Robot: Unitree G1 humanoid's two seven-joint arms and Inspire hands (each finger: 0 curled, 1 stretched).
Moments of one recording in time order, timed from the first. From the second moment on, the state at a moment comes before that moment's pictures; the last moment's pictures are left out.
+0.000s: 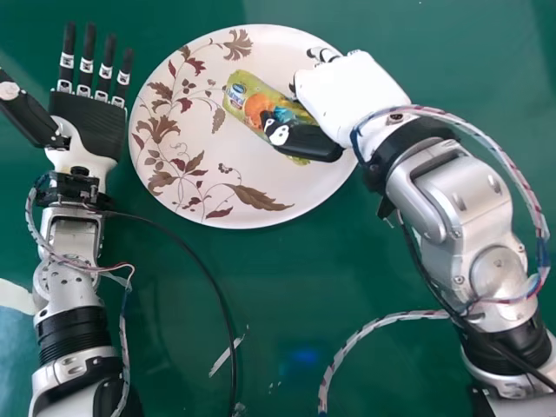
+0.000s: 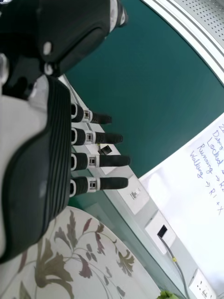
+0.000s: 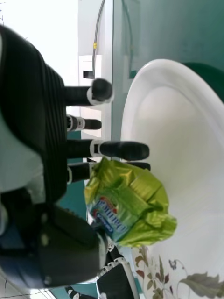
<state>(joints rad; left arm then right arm) -0.39 0.03 0.54 0.26 -0.93 0.20 -0.38 -0.50 -0.37 0.26 -0.46 -1.26 0.04 0.82</state>
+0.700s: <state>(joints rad) -0.39 0.03 0.54 0.29 -0.99 0.18 -0.50 -0.48 -0.42 0.27 -0.41 -1.20 0.05 0.78</state>
